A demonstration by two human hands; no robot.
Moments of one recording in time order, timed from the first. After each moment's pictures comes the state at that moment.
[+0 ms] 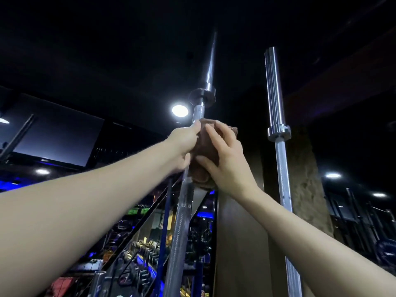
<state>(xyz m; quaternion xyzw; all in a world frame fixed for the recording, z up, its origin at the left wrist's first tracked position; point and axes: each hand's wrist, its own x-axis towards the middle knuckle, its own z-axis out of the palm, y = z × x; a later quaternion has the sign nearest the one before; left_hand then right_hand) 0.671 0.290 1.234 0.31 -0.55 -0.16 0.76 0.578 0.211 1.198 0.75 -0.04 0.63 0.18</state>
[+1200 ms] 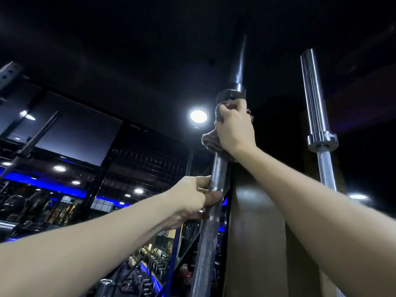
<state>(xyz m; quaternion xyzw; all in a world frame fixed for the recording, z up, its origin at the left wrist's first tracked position) 0.748 0.256 1.160 0.39 -0.64 -0.16 0.65 0.667 0.201 1.296 0.69 -0.14 0.66 0.26</state>
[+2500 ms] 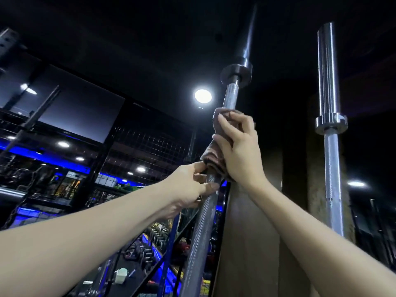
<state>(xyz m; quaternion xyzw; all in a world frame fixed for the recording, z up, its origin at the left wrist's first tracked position) 0.760 0.250 1.133 0.40 -0.62 -0.15 0.66 0.666 0.172 1.209 0.71 0.01 0.68 0.18</state>
